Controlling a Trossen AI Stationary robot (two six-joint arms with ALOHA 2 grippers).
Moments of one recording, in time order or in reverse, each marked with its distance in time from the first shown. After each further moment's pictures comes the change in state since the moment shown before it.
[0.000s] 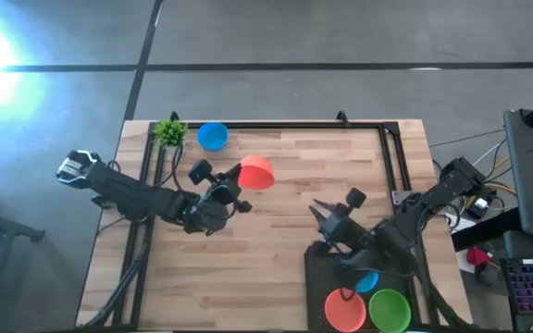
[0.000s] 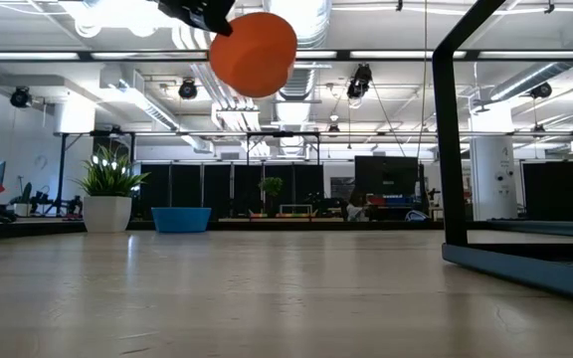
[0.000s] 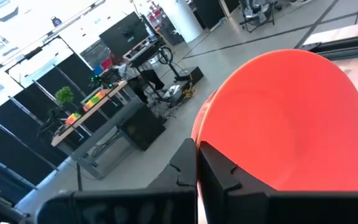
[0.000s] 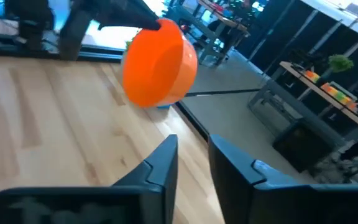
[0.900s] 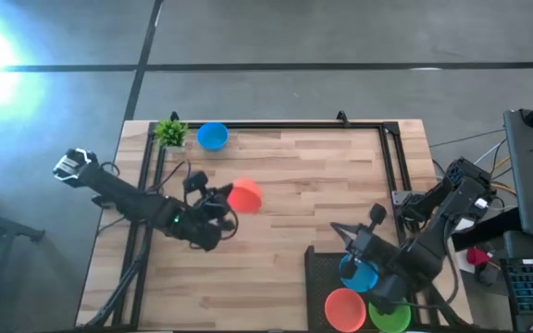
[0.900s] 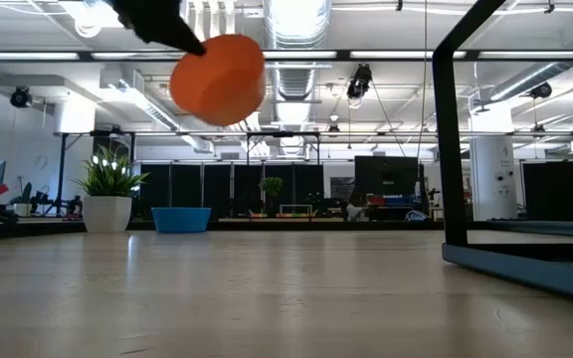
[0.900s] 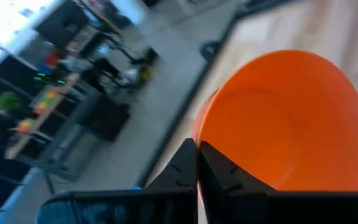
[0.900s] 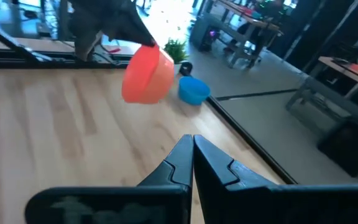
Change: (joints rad) left arm -0.109 -0.044 0.002 -0.496 0.166 -0.322; right arm 0.225 -0.026 0.002 -0.276 0.004 0.411
